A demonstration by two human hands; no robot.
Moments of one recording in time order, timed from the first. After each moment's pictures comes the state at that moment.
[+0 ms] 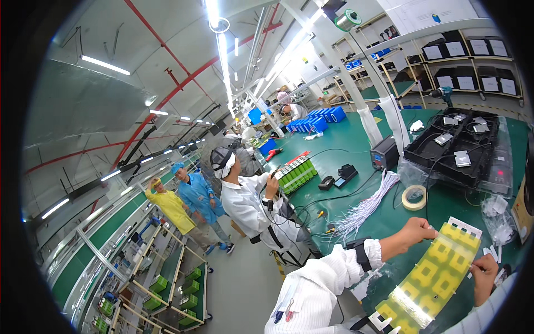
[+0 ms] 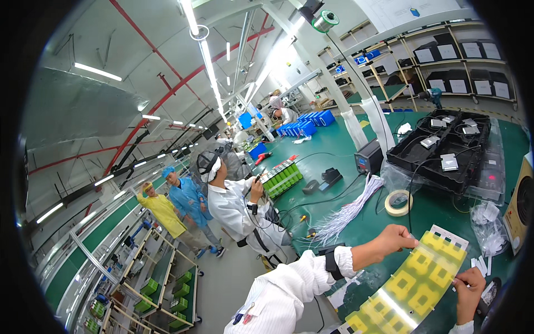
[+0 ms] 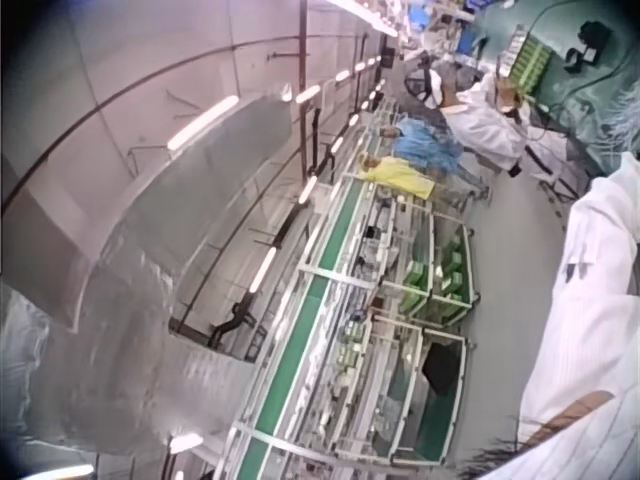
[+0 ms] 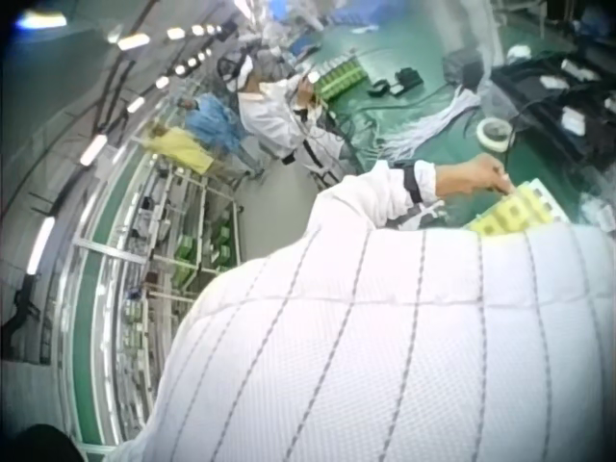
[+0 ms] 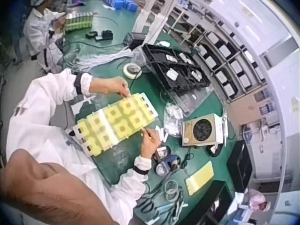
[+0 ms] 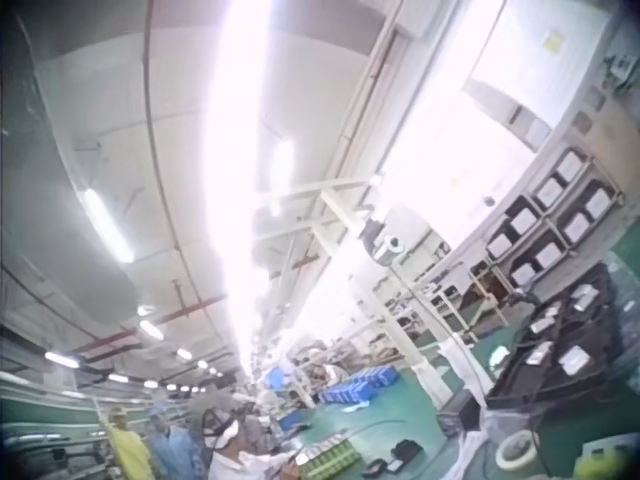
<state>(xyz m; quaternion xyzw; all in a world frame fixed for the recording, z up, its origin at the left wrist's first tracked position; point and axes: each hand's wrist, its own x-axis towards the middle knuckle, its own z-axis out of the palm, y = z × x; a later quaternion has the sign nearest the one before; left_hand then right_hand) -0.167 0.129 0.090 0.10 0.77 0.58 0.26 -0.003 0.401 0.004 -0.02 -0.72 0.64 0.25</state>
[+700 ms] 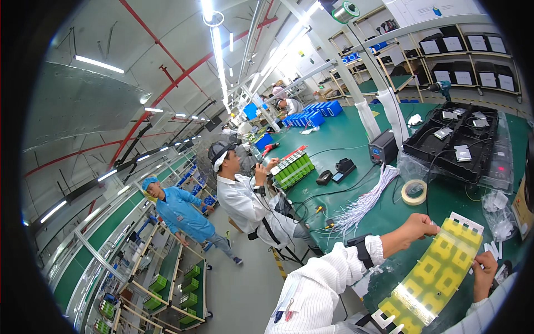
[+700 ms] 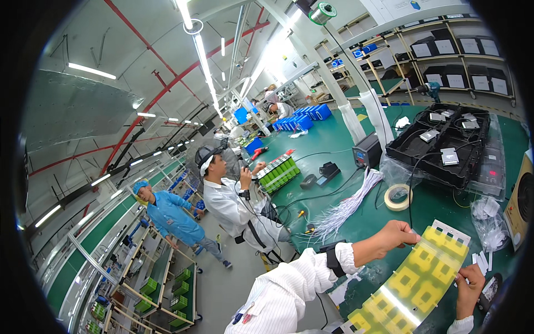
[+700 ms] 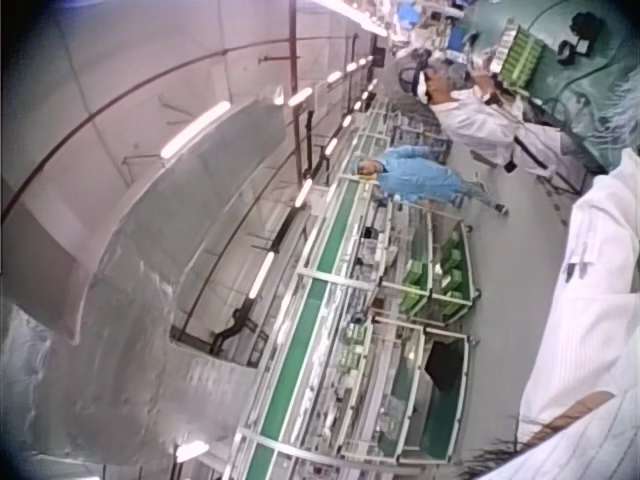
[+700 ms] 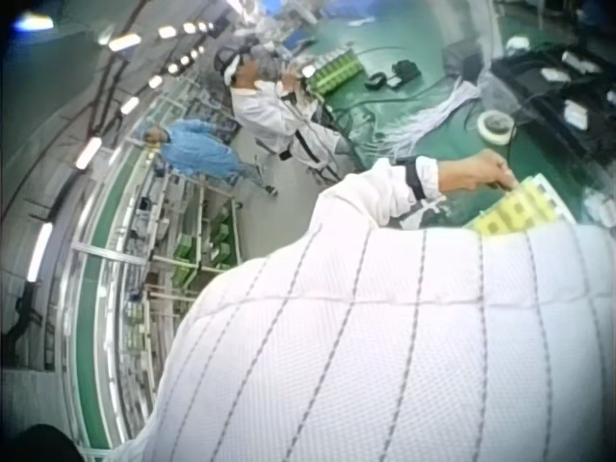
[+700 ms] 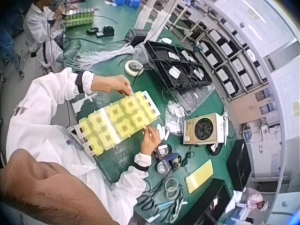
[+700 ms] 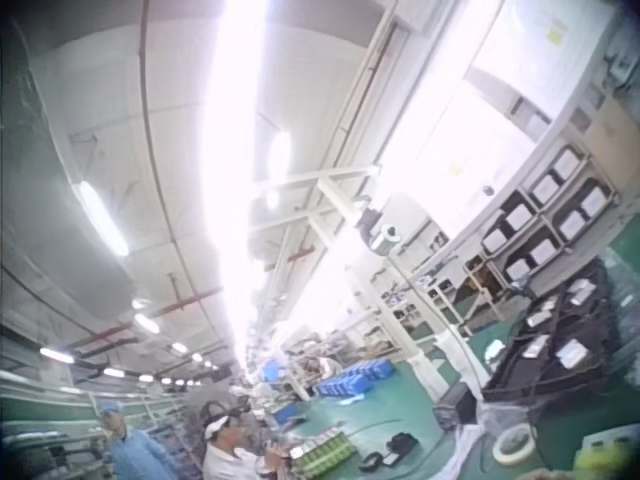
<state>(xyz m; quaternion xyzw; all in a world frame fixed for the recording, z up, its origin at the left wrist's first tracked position) -0.165 0.126 0.094 0.08 0.74 0.60 0.28 -0.009 0.388 0.006 0.00 -0.74 0.61 0.28</state>
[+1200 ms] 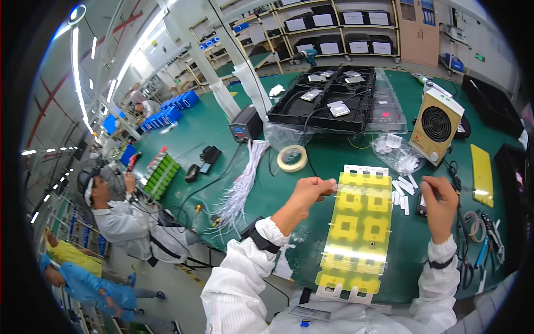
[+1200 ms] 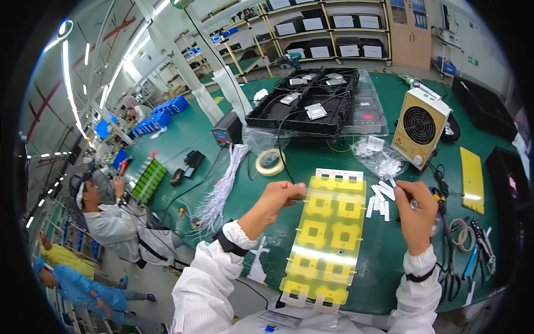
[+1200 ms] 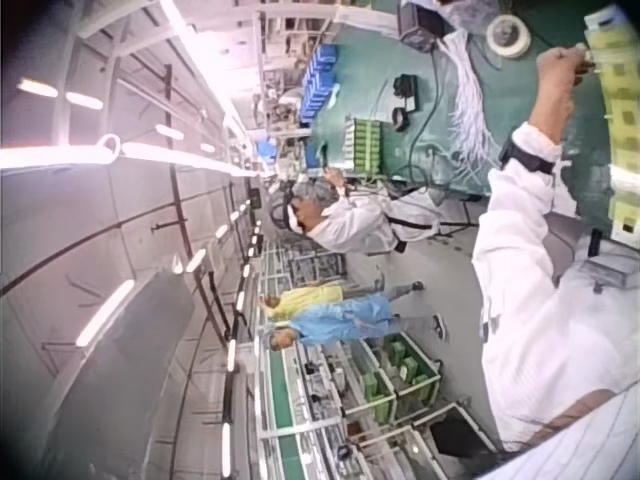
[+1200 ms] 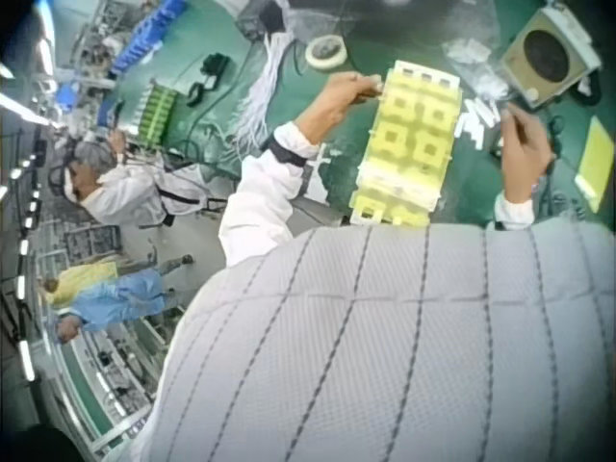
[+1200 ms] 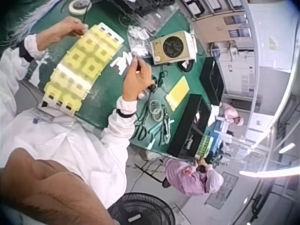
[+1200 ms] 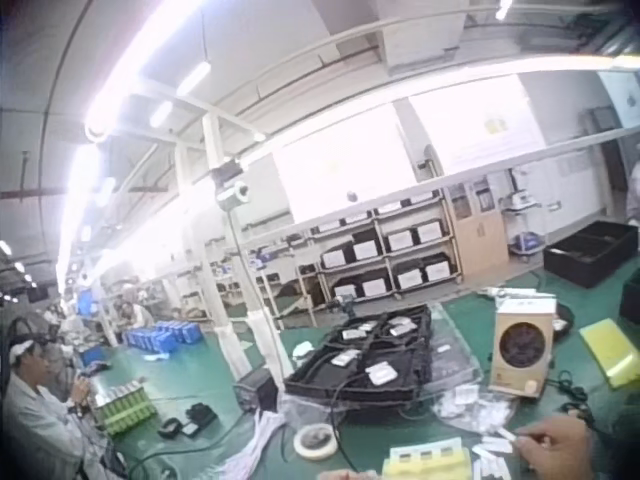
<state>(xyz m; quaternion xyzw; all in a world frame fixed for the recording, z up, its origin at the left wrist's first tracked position) -0.163 0.125 0.099 0.10 0.70 0.62 0.32 0.047 0.369 0.129 -0.12 -0.76 0.44 0.46</state>
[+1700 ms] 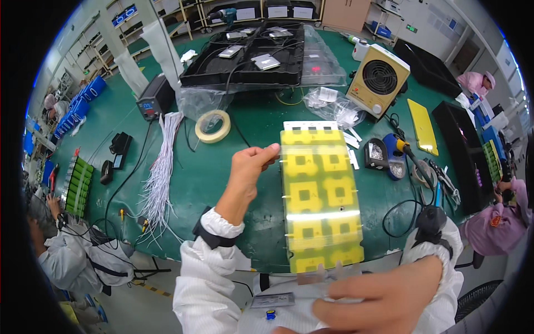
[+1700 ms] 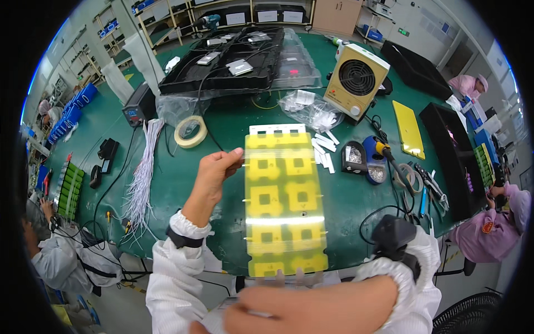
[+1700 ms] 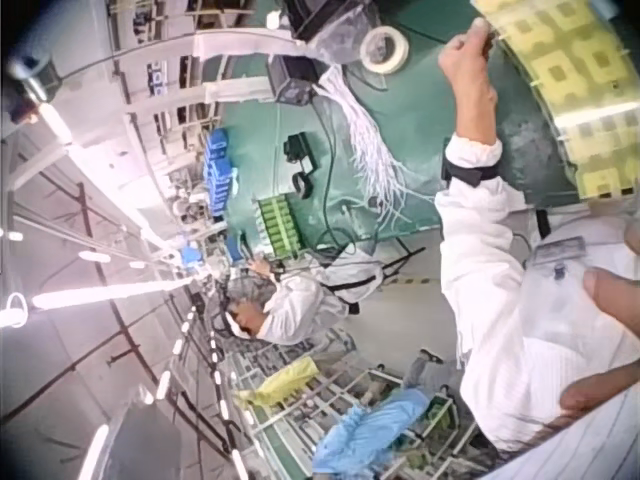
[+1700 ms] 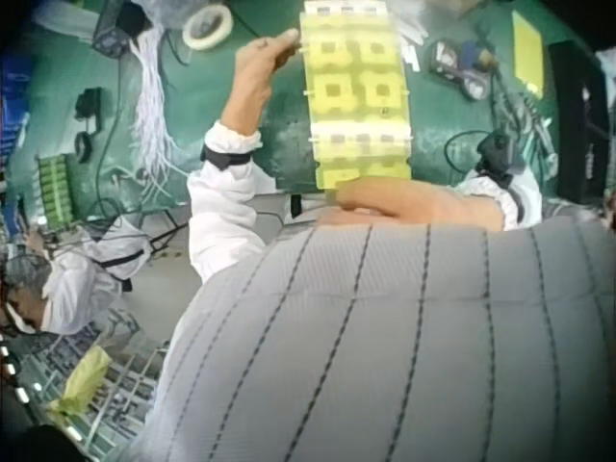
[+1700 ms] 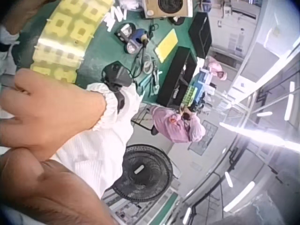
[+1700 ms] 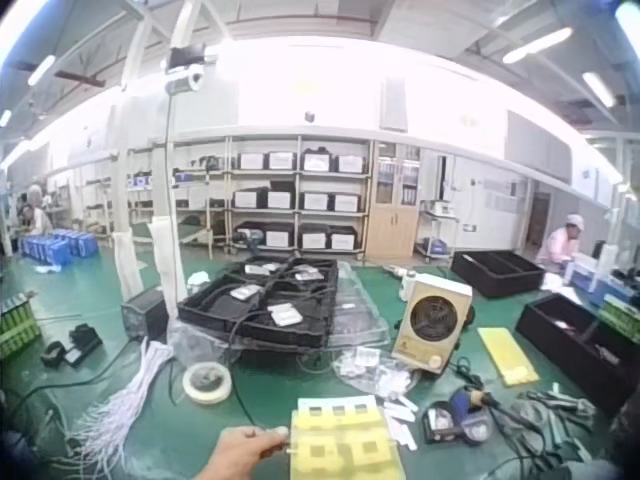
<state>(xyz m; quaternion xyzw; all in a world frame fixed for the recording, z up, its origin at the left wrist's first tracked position) -0.175 0.126 0.065 0.10 0.62 0.72 0.31 0.049 0.214 0.267 0.55 -0.80 0.19 0.14</state>
